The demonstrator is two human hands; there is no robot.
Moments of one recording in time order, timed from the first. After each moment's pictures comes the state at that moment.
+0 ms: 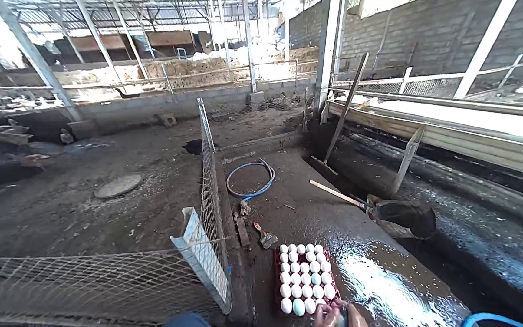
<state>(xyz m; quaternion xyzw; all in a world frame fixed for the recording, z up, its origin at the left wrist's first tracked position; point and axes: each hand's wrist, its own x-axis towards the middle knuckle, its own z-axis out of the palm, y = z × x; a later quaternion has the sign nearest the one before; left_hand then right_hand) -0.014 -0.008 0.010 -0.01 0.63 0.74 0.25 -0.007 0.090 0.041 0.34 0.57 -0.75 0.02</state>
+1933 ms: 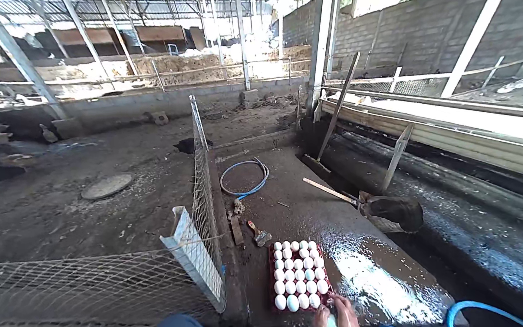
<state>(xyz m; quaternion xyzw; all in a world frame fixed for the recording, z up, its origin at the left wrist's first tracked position) 0.003 -0.005 0.012 0.06 0.69 0.70 0.19 0.003 0.082 0.036 0.30 0.66 -0.68 -0.05</state>
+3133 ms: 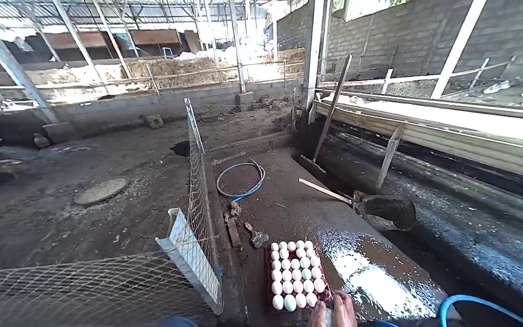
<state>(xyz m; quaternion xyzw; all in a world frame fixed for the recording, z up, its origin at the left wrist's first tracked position) -0.011 -0.003 -0.002 0.03 0.68 0.69 0.26 0.000 0.083 0.044 0.32 0.72 -0.61 -0.06</state>
